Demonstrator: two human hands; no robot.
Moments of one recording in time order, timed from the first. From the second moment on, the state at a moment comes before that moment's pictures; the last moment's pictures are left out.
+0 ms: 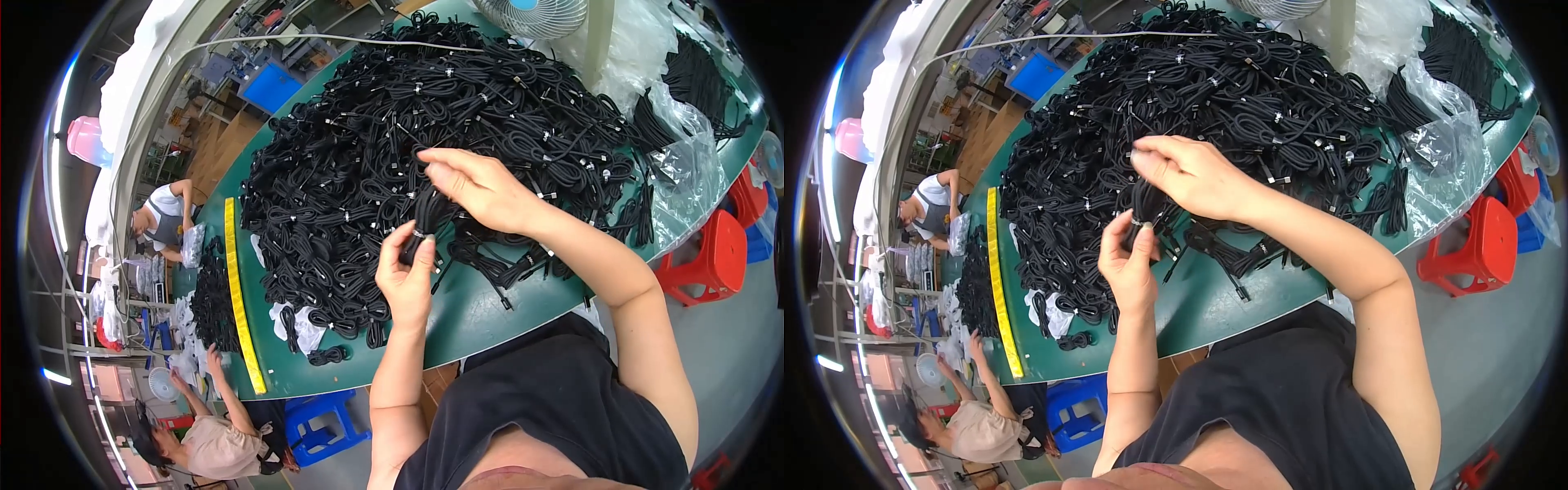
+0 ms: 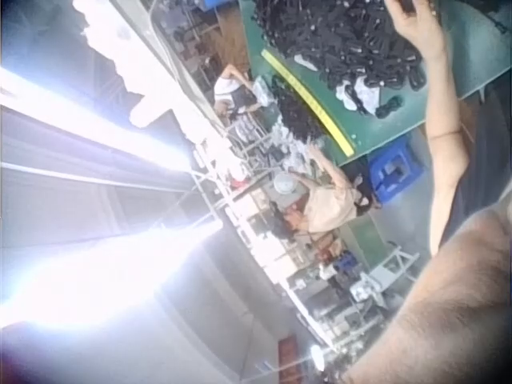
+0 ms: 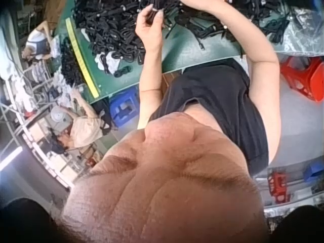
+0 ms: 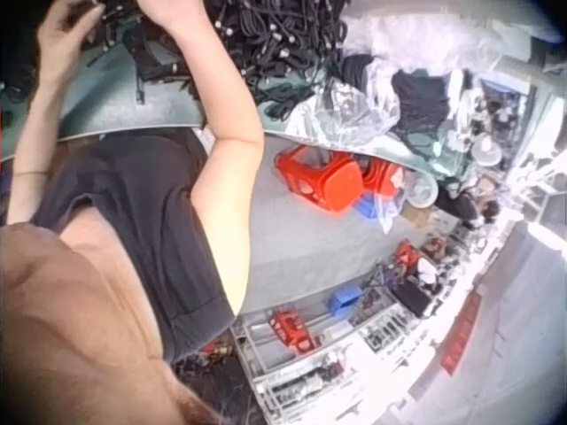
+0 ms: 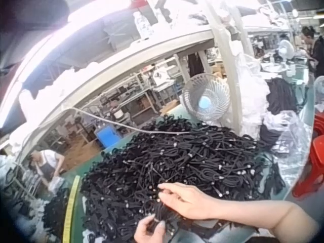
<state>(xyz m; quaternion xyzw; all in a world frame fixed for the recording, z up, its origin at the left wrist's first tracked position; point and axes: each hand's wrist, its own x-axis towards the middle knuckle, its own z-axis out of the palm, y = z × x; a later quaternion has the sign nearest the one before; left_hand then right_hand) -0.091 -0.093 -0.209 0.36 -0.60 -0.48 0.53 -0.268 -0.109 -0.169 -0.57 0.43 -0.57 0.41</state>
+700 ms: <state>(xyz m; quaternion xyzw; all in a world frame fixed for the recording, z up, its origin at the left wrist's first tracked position) -0.075 -0.091 -0.213 0.35 -0.69 -0.48 0.41 -0.266 -0.100 -0.188 -0.70 0.50 -0.51 0.01</state>
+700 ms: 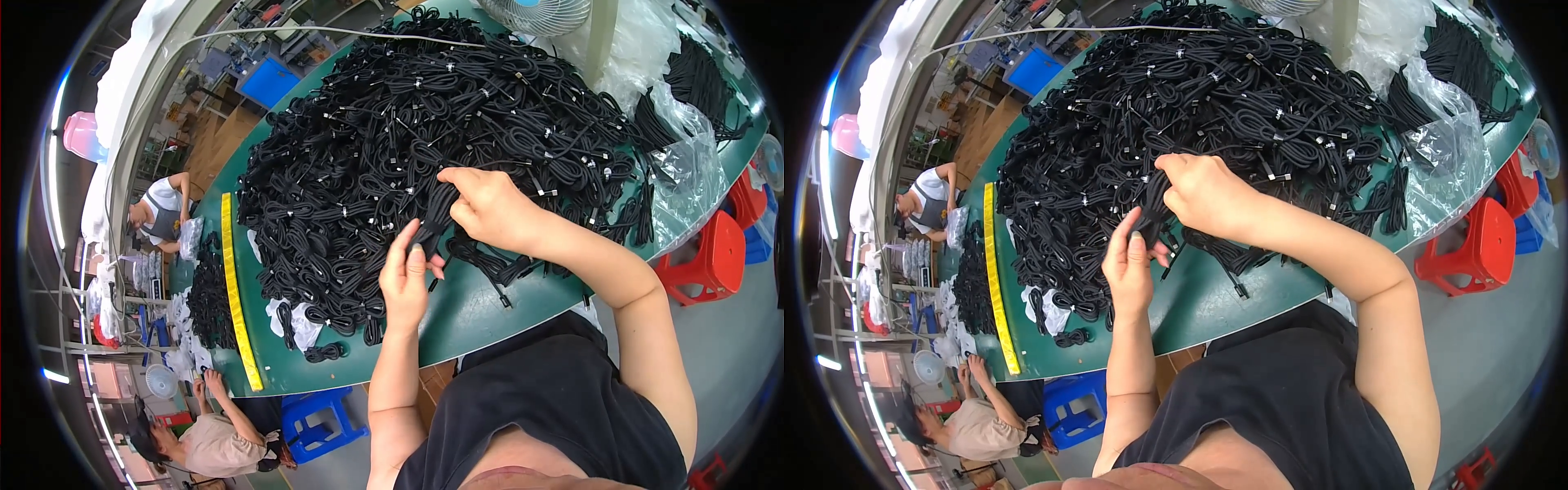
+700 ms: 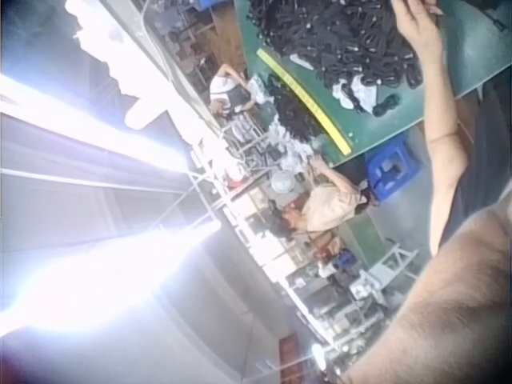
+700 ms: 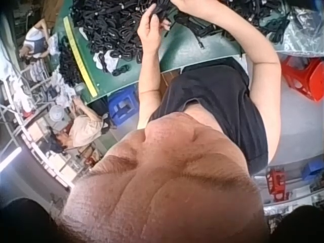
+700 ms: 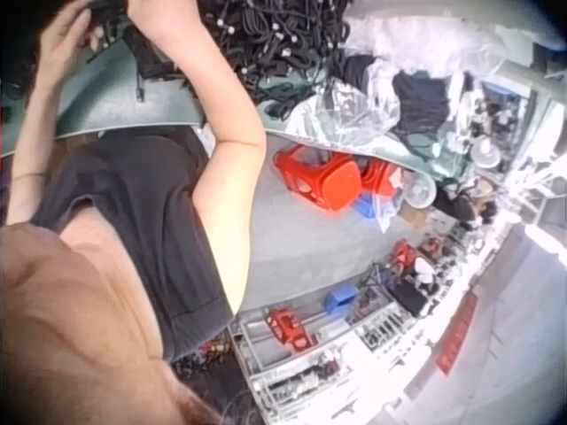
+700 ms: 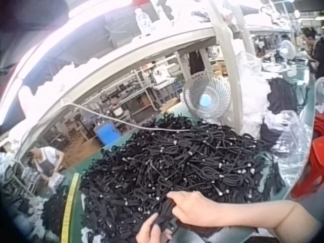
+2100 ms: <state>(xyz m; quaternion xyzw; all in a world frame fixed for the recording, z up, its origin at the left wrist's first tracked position) -0.141 -0.052 -0.226 0.29 -0.49 -0.70 0.43 -0.245 -0.103 -0.160 -0.21 0.29 -0.79 0.49</state>
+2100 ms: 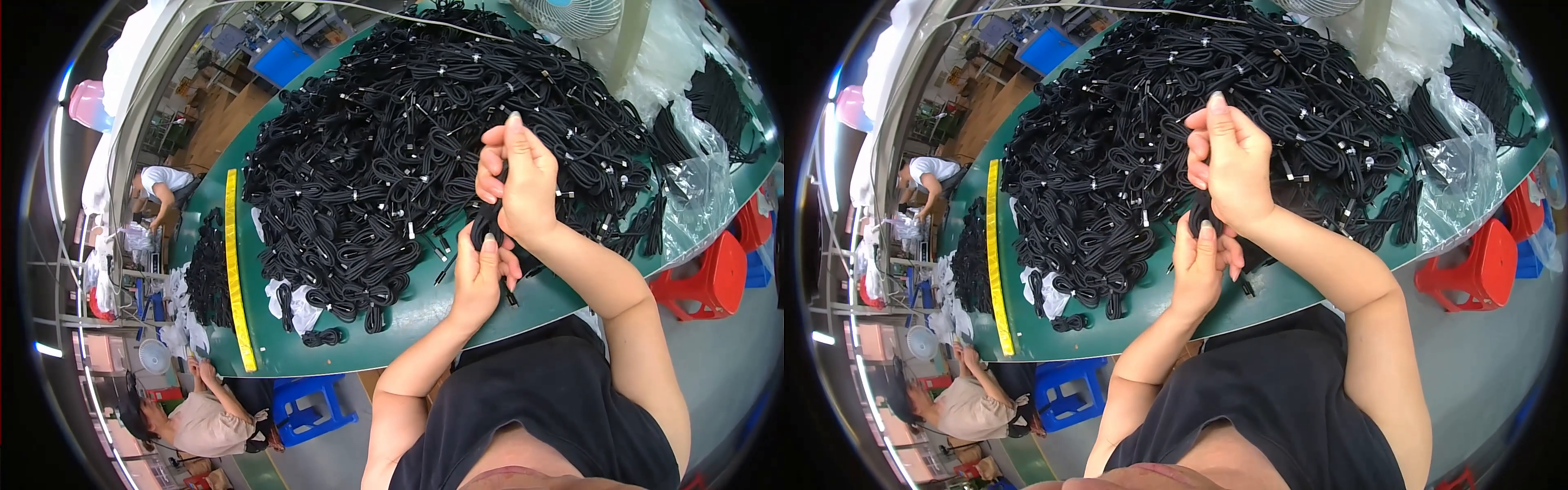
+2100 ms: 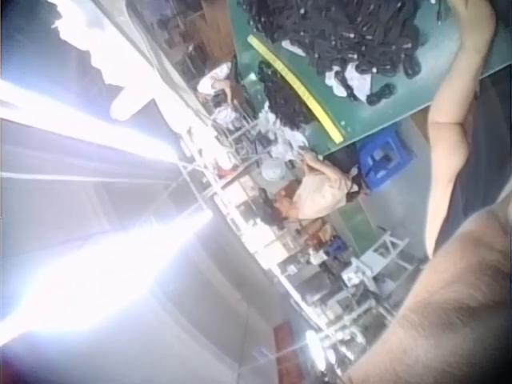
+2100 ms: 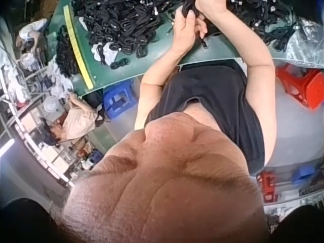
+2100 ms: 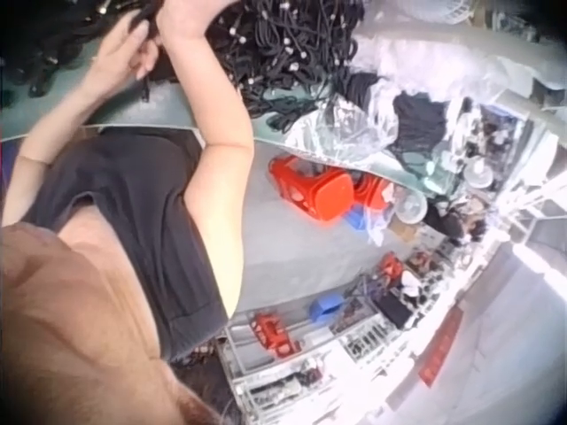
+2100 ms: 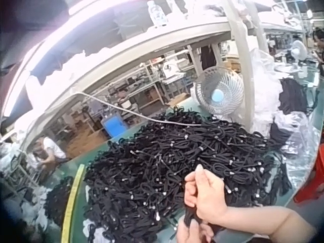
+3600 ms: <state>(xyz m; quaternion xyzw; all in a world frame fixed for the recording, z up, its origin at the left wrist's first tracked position) -0.084 -0.108 -0.165 0.26 -0.54 -0.42 0.68 -0.242 -0.082 -0.175 -0.69 0.41 -0.52 0.29</state>
